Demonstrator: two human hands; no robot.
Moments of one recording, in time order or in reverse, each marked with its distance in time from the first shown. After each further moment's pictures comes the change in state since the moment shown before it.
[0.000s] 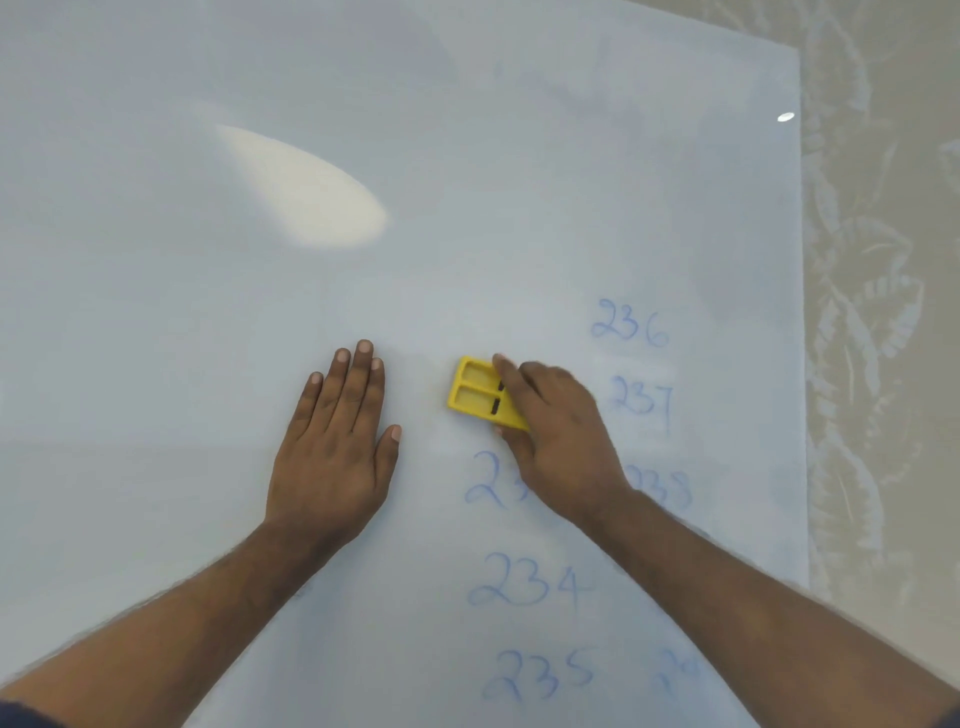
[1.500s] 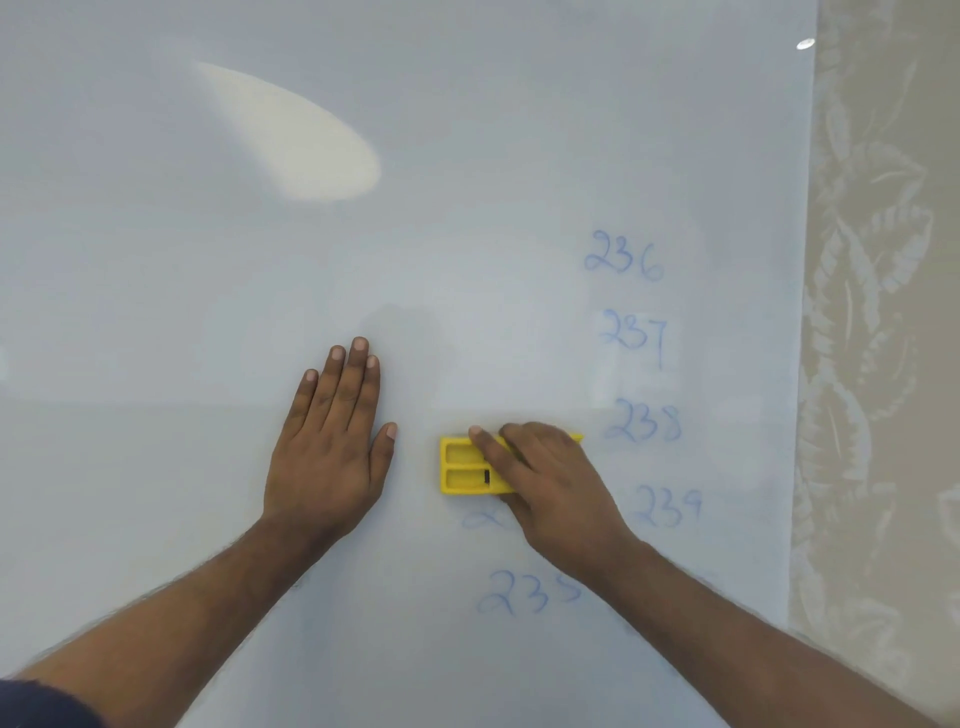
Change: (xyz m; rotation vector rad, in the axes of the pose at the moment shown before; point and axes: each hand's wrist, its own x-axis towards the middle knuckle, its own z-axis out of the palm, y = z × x) left_hand -0.056 0.014 -0.002 -0.026 -0.057 0.015; right_hand -0.108 -0.024 0.012 -0.021 -0.150 -0.119
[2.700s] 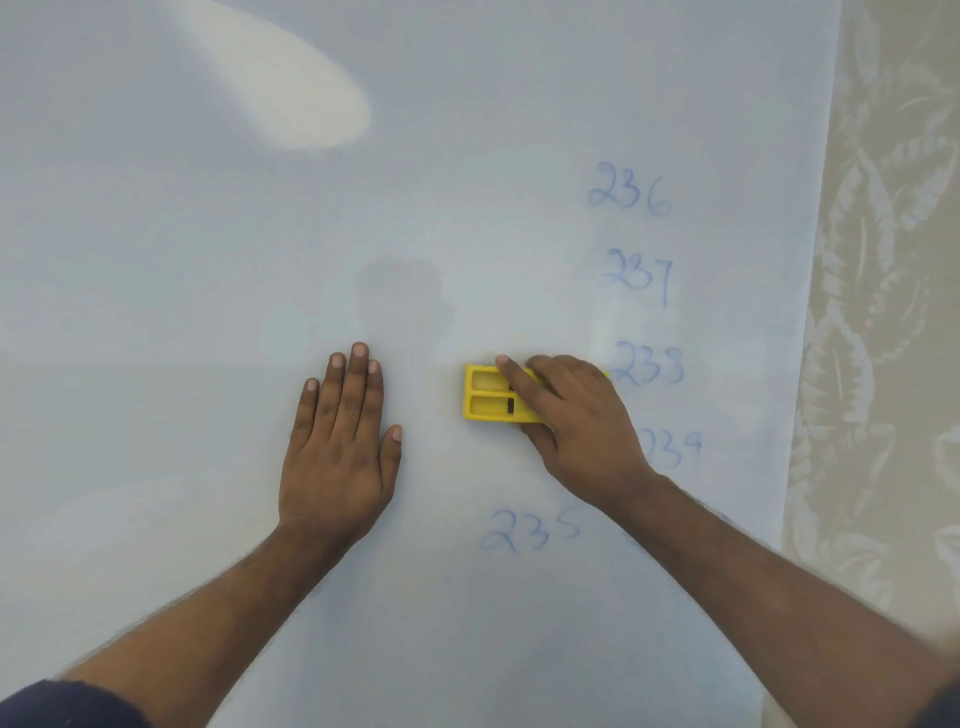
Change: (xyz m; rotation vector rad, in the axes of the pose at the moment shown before) left_hand -0.056 0.022 0.007 0.024 -0.068 -0.058; right_hand -0.005 0.014 -0.008 -0.009 0.031 0.095
